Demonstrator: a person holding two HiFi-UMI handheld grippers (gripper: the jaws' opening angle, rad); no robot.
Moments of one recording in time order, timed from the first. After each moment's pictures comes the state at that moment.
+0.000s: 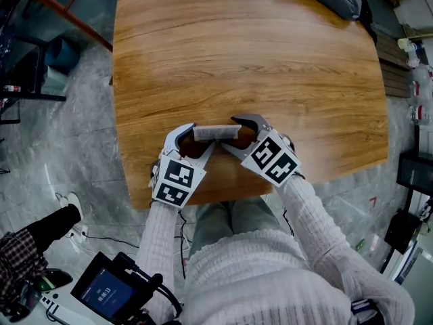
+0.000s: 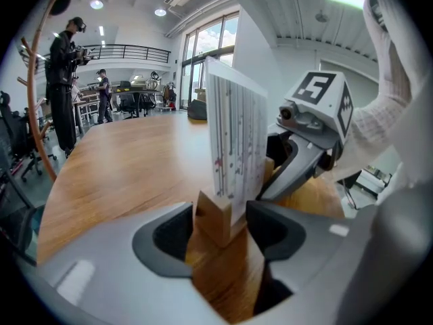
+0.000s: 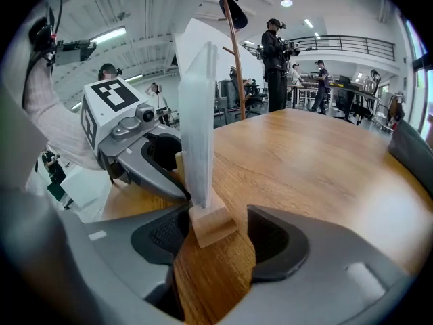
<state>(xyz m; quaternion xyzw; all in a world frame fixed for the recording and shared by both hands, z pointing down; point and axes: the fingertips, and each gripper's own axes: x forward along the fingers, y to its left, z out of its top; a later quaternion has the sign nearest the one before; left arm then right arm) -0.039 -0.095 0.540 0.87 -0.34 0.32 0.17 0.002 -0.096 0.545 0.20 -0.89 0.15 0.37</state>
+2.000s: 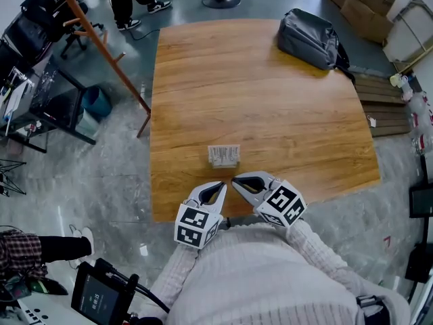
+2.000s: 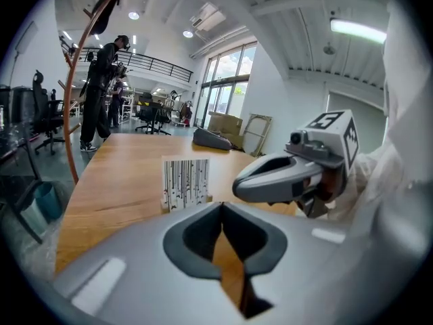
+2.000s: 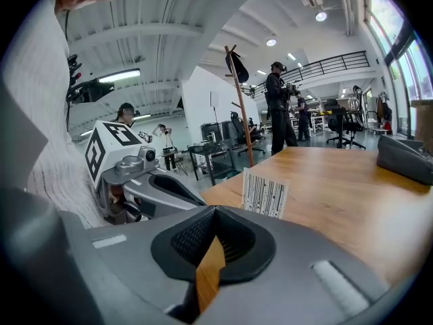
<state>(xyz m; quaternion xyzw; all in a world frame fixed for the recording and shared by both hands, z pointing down) -0.014 -0.005 0.445 0.87 -0.40 0.21 0.20 0.003 -0.009 0.432 0.22 -0.94 0.14 0.20</state>
